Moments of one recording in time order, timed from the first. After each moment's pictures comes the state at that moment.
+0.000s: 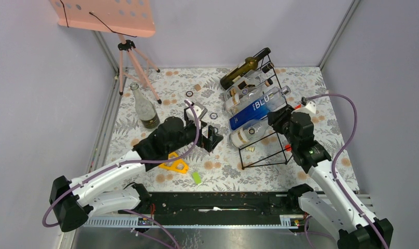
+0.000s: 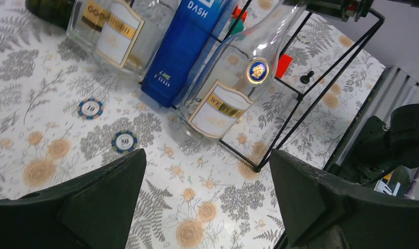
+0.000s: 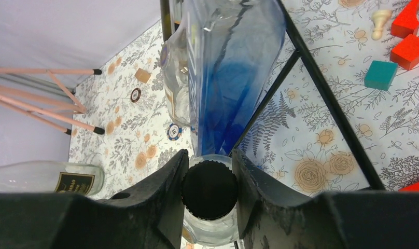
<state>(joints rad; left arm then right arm) -0.89 1.01 0.83 -0.10 0.01 -0.24 0.32 0.81 0.65 -0.19 0.20 0.75</state>
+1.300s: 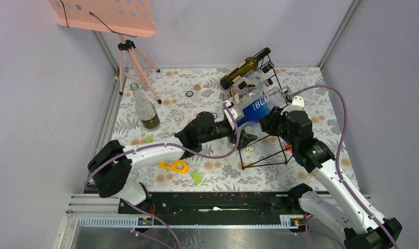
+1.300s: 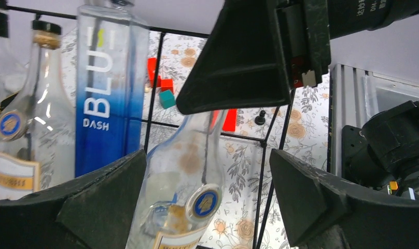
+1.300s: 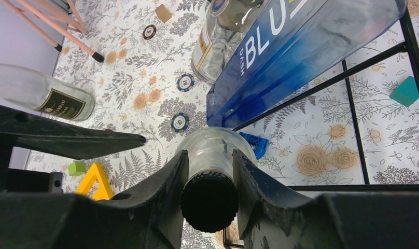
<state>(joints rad) -0.96 1.48 0.91 0.54 0.27 -0.04 0.46 0.80 0.78 -0.36 0.12 0.52</state>
